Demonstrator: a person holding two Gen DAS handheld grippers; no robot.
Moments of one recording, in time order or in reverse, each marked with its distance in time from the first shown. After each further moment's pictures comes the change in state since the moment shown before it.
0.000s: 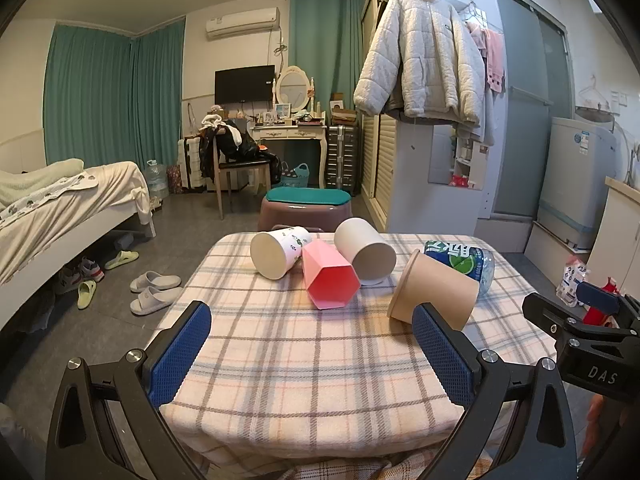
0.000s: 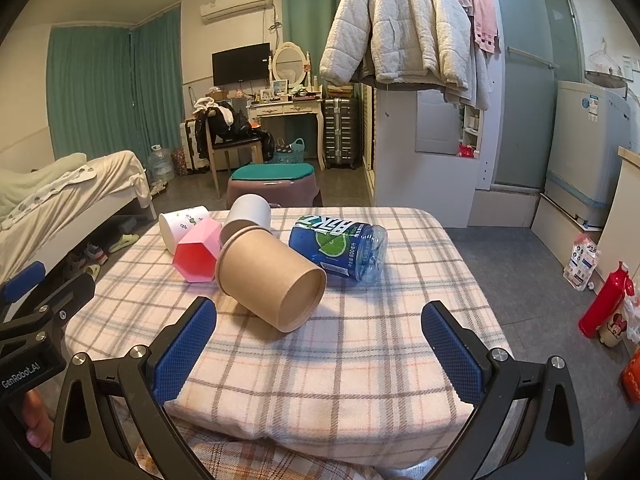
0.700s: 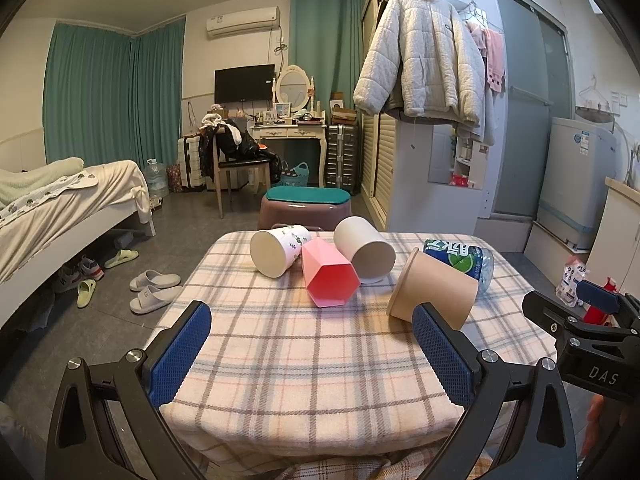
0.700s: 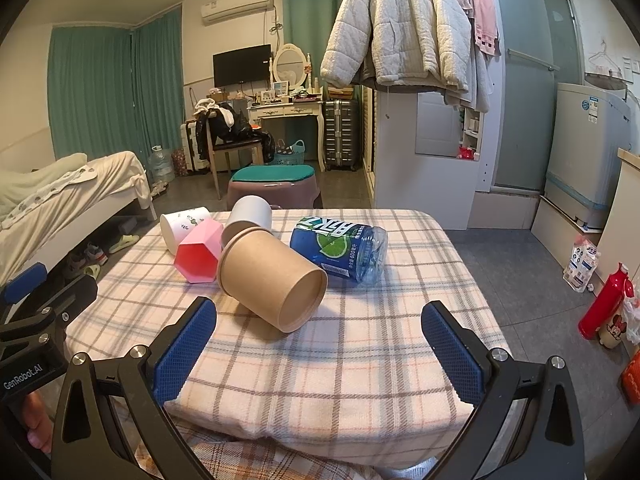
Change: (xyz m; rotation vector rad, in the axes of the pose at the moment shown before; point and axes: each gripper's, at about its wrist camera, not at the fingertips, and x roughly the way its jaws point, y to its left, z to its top) left arm 0.000 0.000 0.000 -0.001 0.001 0.000; right arm 0.001 0.001 0.001 0.000 -0.001 0.002
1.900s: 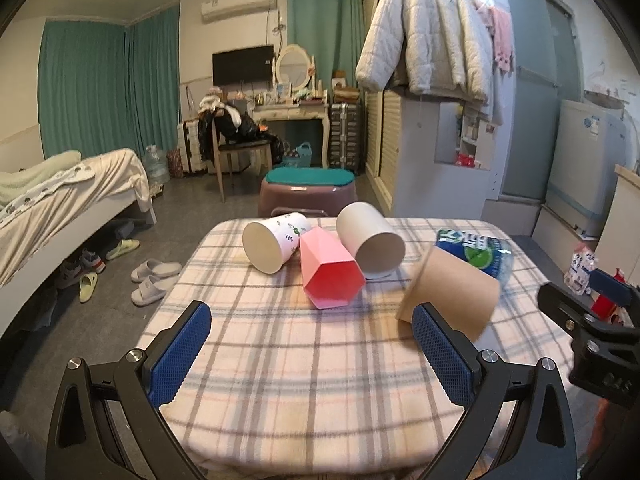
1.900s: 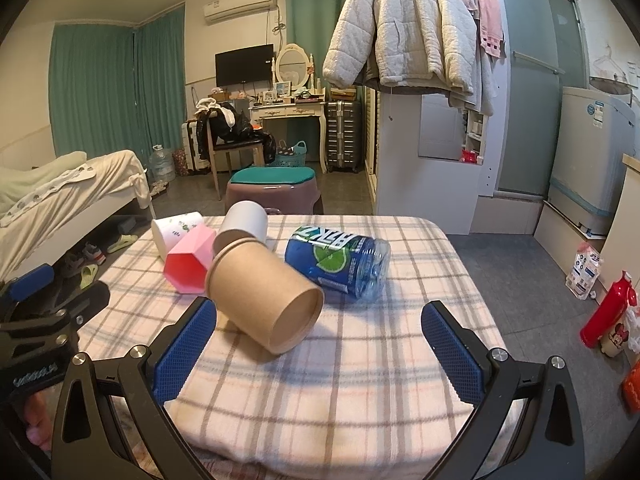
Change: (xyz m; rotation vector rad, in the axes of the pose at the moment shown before) left arm 0.052 -0.011 0.007 0.011 0.097 0.029; right arm 0.028 -0.002 0.015 -0.020 -0.004 -0.001
